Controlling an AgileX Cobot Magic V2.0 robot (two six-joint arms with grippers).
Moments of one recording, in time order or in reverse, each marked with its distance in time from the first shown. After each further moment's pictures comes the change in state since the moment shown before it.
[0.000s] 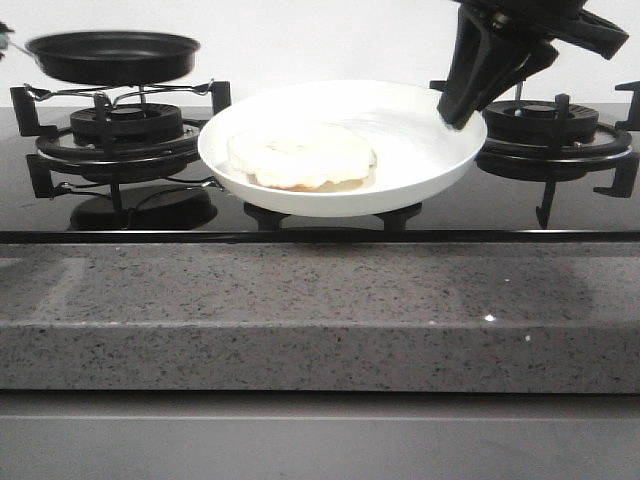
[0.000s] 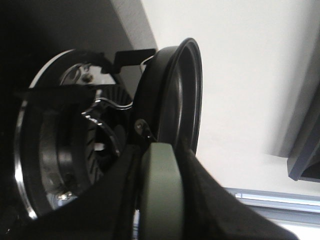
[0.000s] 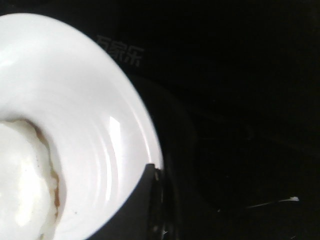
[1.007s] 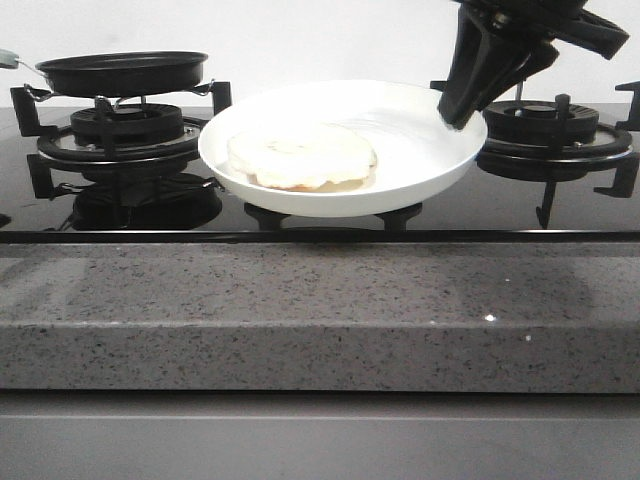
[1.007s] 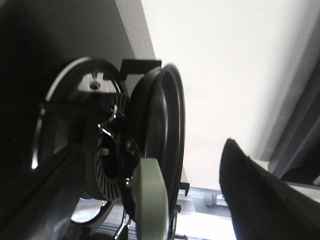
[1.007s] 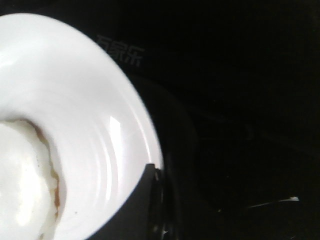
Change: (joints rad) left arm 0.097 0.026 -0.004 -0.014 0.095 -0.001; right arm 0.000 0.000 0.000 0.000 0.000 0.000
